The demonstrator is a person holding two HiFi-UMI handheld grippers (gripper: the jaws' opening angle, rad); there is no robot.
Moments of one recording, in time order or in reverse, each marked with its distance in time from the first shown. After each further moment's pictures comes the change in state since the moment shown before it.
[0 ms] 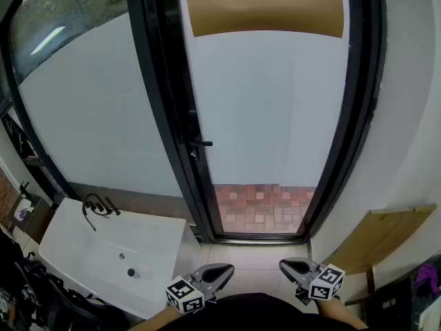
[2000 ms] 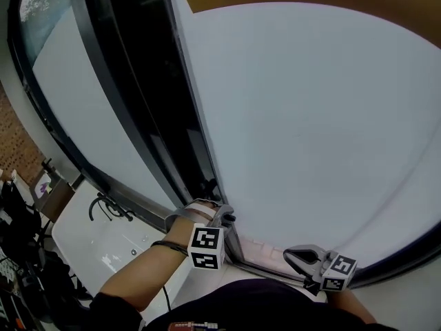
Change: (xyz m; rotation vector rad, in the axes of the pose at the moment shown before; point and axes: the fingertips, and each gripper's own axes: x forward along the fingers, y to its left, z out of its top) left arm 0.196 0.492 0.150 1.166 1.166 0.269; right arm 0.309 -0.320 0.173 -0.022 0.077 0.416
